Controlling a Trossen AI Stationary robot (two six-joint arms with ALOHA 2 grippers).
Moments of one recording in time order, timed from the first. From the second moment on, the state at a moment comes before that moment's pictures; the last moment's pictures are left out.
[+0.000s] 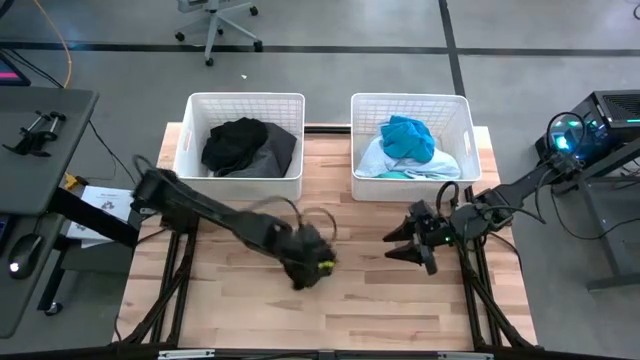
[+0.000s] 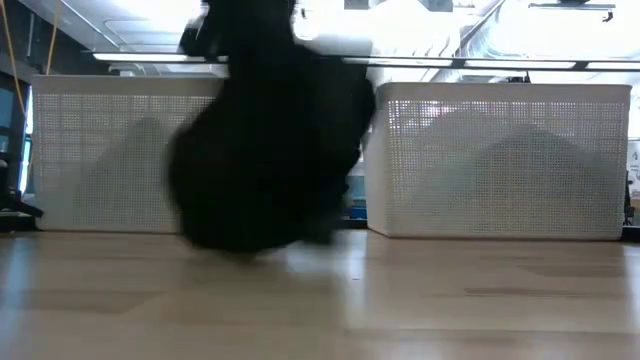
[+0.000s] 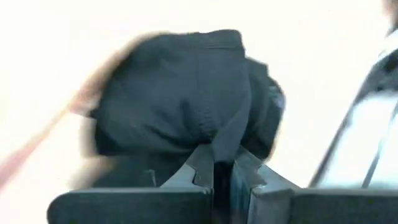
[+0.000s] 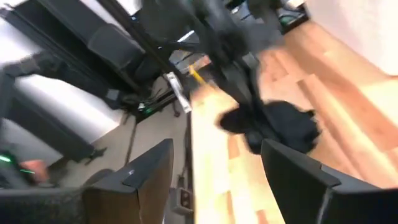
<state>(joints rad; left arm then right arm) -0.34 1.77 1.43 -0.71 -0.13 -1.02 0.54 0.98 0.92 -0.28 0.31 0.77</state>
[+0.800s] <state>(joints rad) 0.43 1.23 1.44 -1.21 -0.43 -0.21 0.34 0.98 0.92 -0.30 0.88 0.91</state>
